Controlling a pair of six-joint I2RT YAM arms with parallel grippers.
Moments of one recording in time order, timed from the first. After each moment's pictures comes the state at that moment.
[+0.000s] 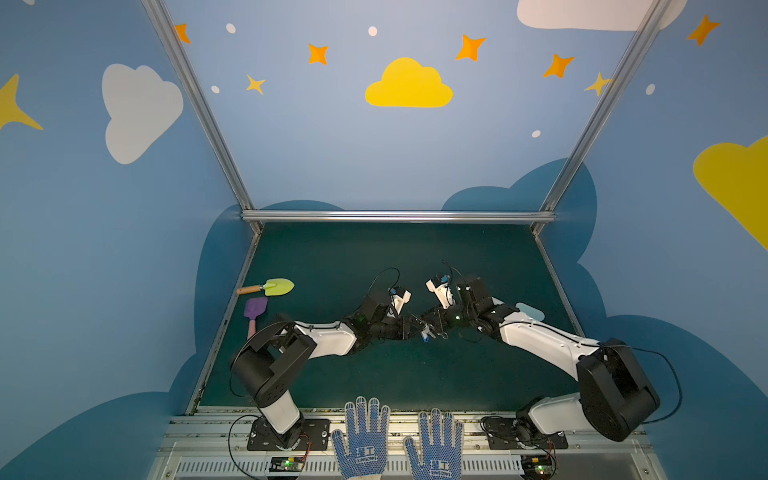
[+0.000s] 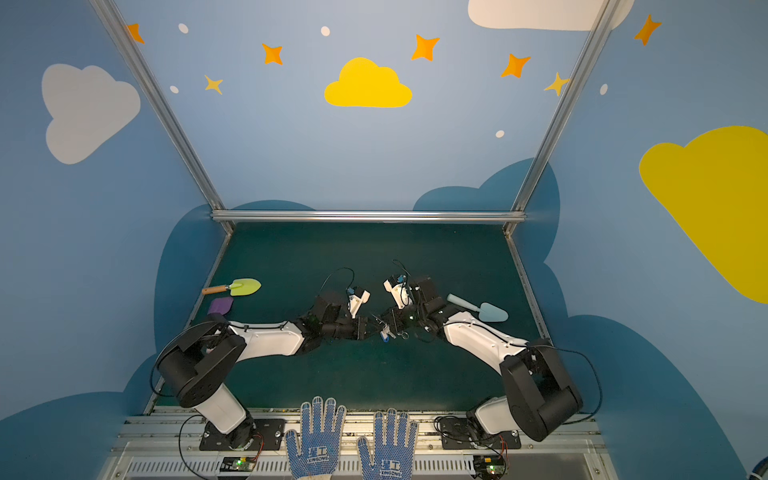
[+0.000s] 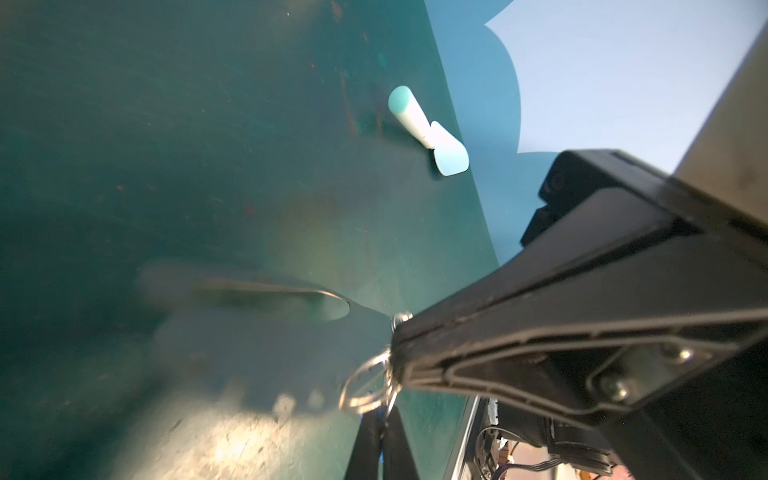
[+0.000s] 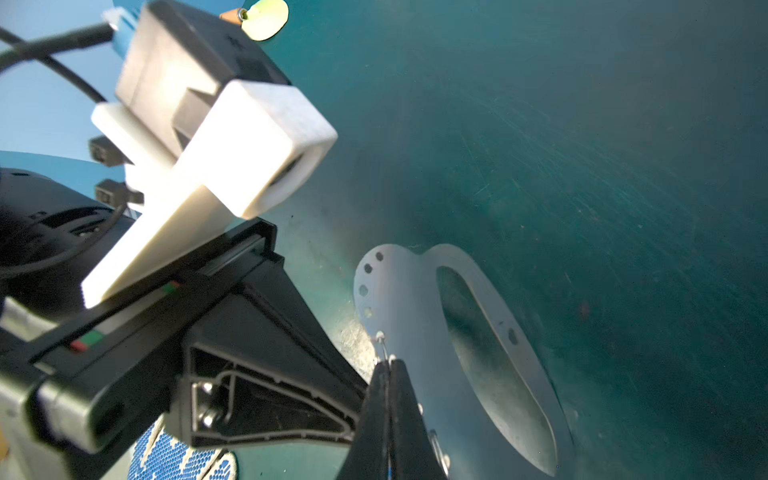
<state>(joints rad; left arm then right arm) -0.72 1.67 0.71 0.40 0.53 -0.75 0.58 1.41 0.77 -0.15 -0.47 0.23</state>
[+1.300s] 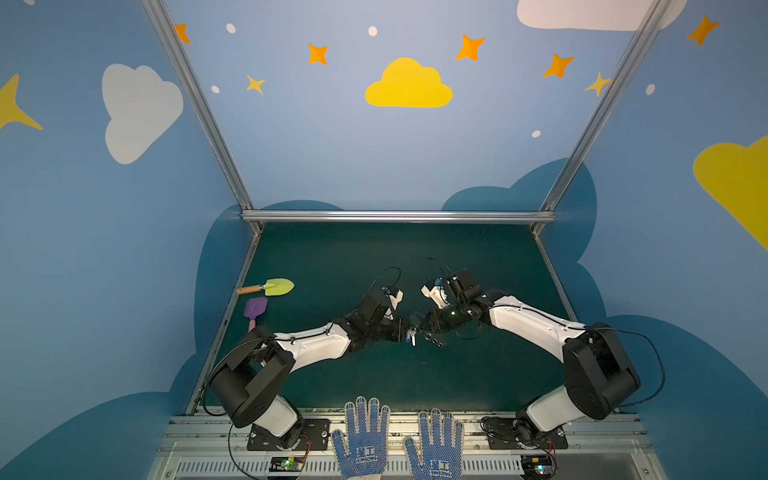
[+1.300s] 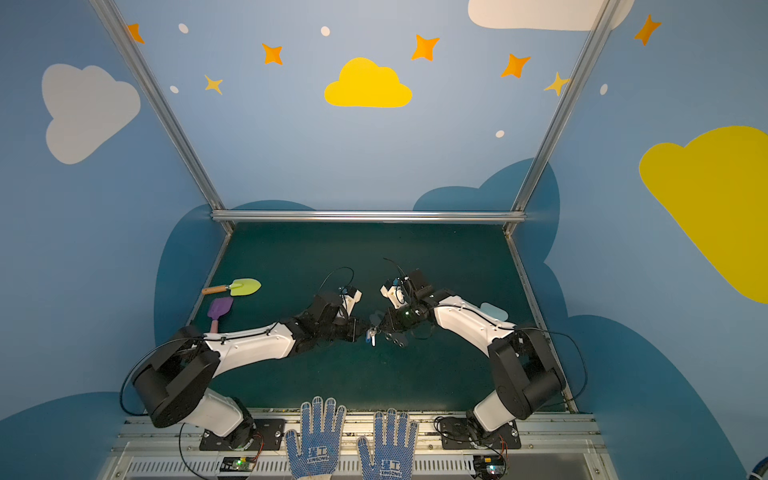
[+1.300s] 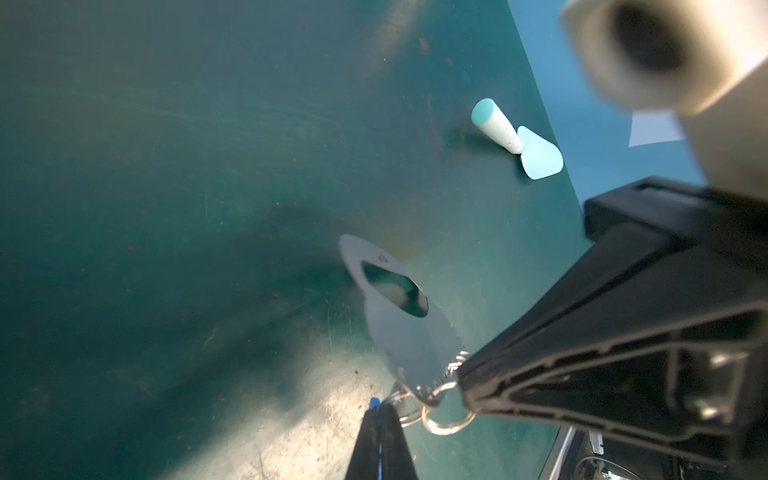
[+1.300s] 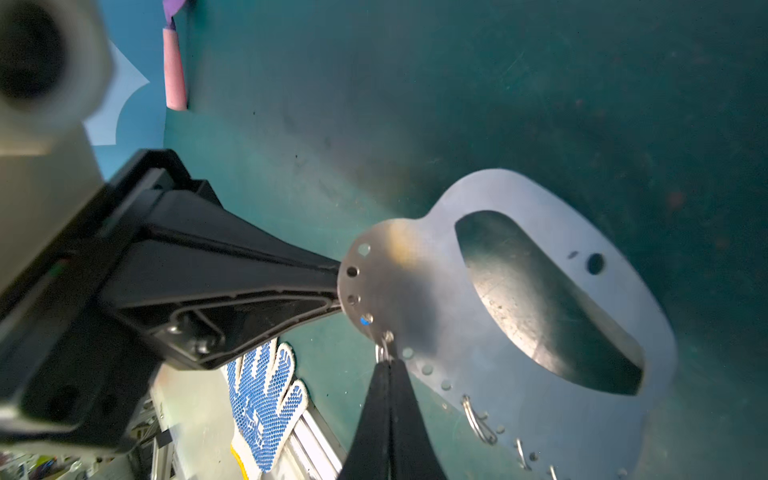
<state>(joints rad) -0.74 1.54 0.72 0.13 0.26 -0.59 0.60 1.55 0.95 -0.48 -0.59 0.31</state>
